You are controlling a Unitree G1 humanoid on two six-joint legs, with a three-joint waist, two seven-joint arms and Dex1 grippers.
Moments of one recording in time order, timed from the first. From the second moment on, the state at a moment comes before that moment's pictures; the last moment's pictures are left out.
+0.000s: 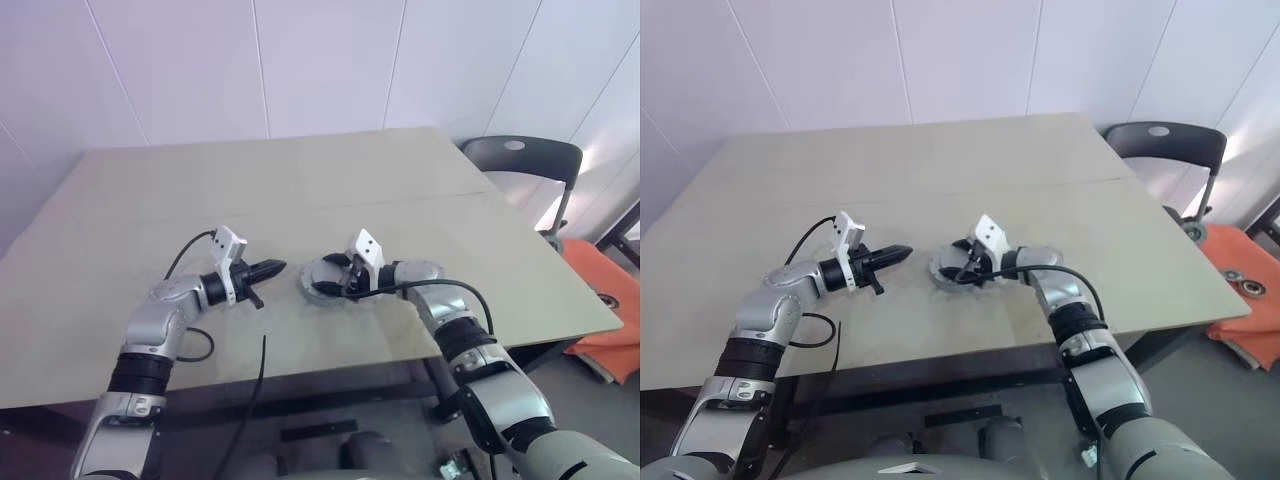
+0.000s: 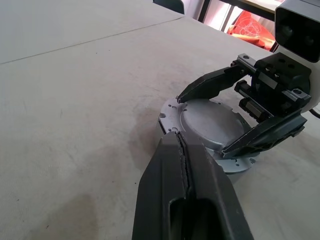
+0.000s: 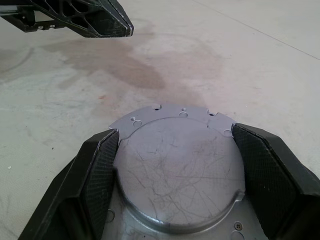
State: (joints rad) left arm -0.39 0.41 0.01 0.22 -0.40 0.45 -0.91; right arm -0.67 -0.24 0.20 0.71 0.09 0.04 1.00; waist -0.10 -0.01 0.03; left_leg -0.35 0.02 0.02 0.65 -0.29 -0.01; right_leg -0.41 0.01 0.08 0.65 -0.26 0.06
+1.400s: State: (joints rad) left arm -0.39 0.41 0.01 0.22 -0.40 0.45 -0.89; right arm -0.72 -0.20 0.19 0.83 0.06 -0.01 1.01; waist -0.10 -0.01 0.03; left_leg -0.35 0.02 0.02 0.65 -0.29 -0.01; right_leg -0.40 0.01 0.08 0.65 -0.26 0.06
